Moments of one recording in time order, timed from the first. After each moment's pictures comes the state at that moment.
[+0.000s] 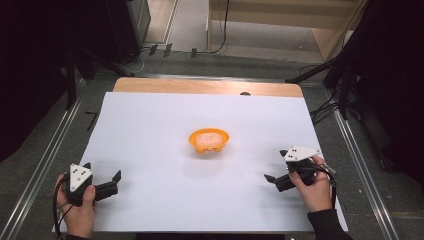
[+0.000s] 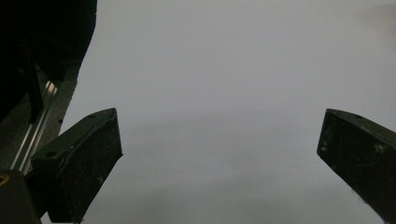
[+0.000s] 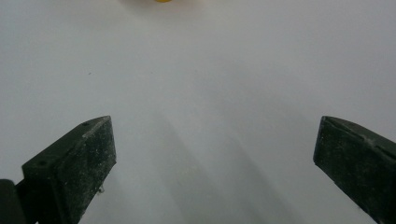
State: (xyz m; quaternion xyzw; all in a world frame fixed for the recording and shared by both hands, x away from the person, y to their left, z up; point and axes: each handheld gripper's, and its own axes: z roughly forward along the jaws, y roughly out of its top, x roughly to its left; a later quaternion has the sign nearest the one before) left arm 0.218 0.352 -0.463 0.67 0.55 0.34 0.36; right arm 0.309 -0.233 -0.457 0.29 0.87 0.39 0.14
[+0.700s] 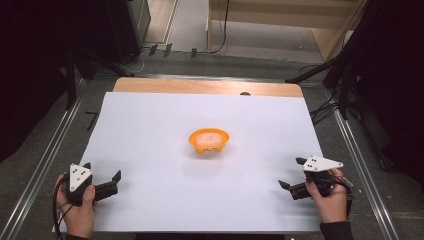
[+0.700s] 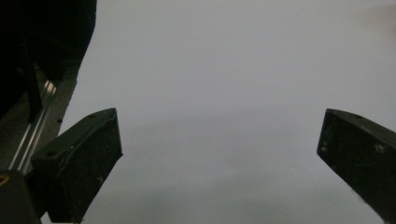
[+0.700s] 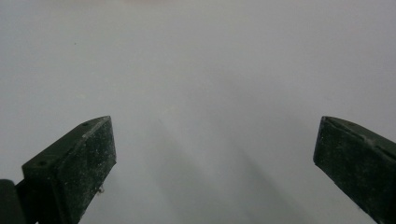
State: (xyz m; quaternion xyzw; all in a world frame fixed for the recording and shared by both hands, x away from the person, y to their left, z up) left arm 0.218 0.352 -0.463 0.67 0.55 0.34 0.37; right arm 0.283 -0.276 -0.467 0.33 0.84 0.40 0.16
